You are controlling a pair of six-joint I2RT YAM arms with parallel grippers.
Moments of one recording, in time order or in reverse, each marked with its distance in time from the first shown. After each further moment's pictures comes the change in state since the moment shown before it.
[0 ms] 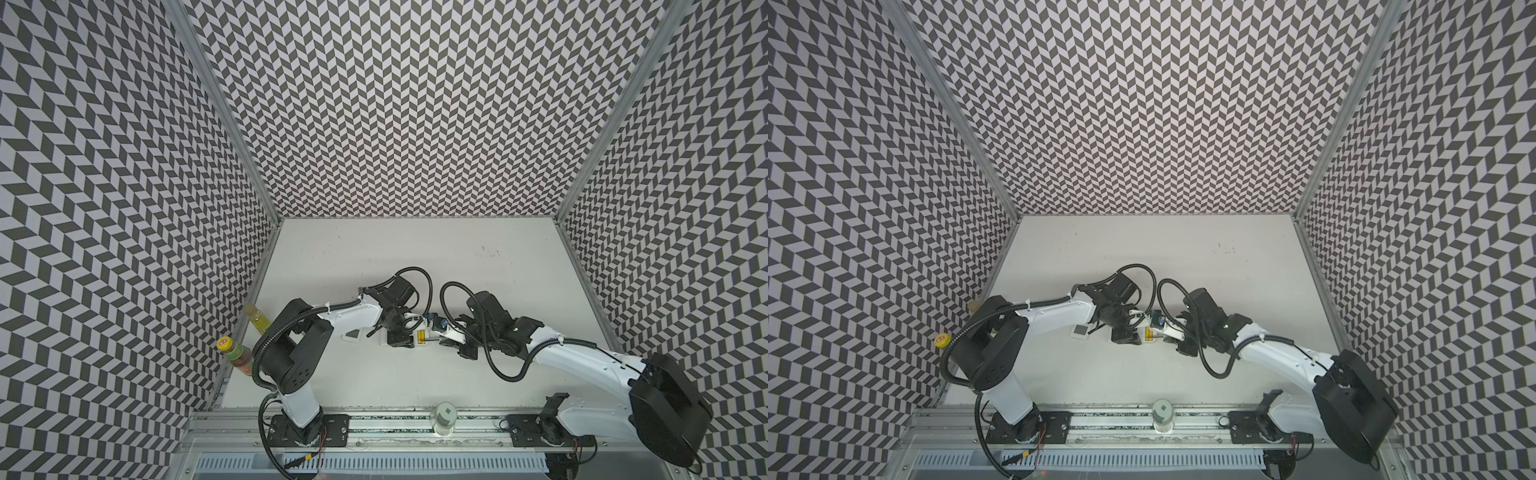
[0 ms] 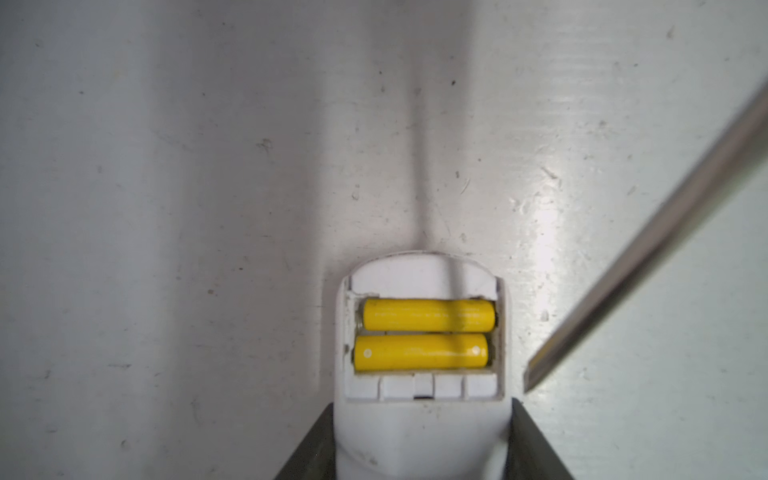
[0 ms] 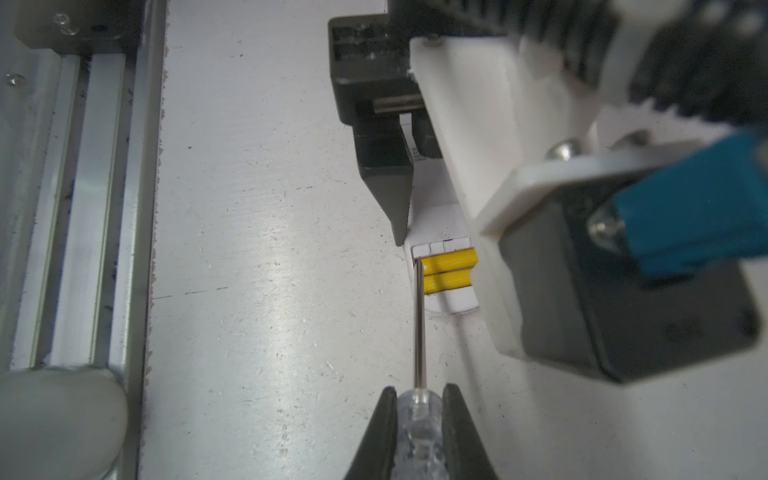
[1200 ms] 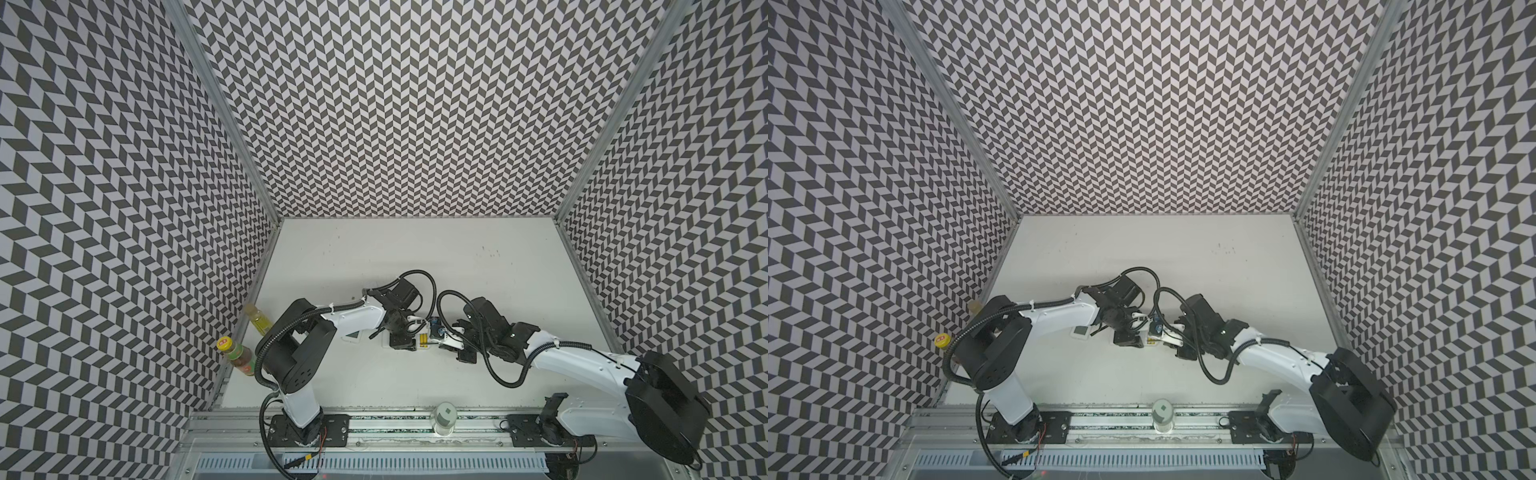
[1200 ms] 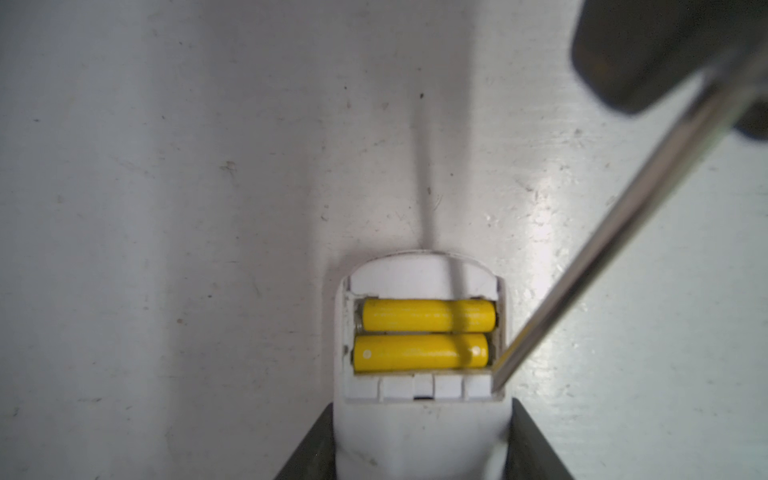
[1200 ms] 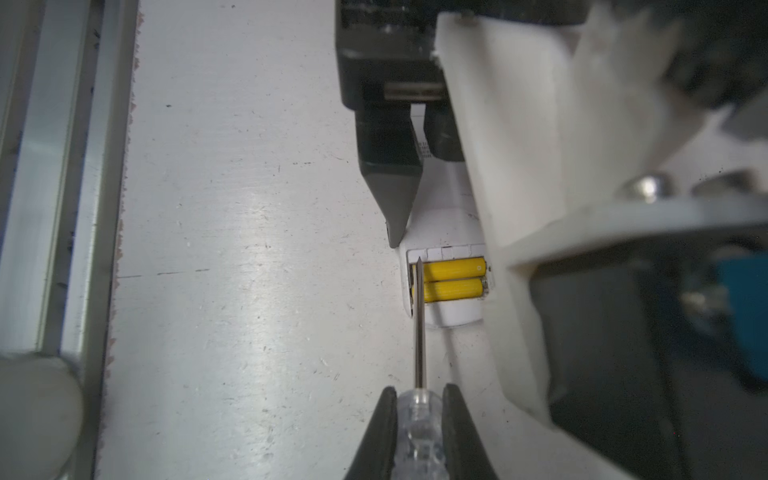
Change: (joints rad) left arm -0.028 0.014 0.003 0.000 -0.003 0.007; right arm 0.040 -0.004 -0.053 0.061 0.067 -0.049
